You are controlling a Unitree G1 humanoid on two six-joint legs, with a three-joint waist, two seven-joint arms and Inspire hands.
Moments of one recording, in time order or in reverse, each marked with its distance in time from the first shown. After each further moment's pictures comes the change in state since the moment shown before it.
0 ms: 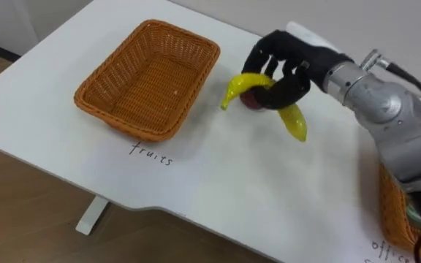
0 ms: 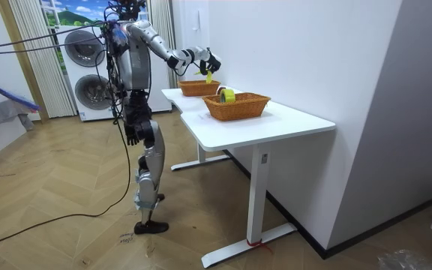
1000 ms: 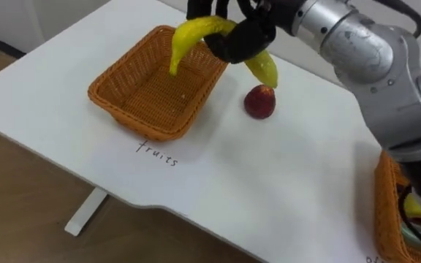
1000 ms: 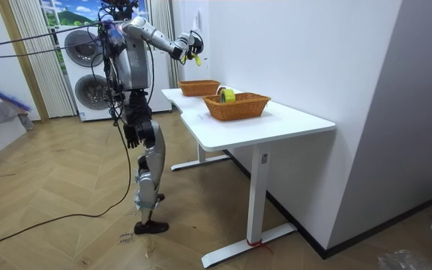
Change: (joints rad) left arm -0.010 0.004 0.012 -0.001 0.003 -0.028 0.045; right arm -0.233 0.032 0.215 -0.034 -0.155 0.014 -0.008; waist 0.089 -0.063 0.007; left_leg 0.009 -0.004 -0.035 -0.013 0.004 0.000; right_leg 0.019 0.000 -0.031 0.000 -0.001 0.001
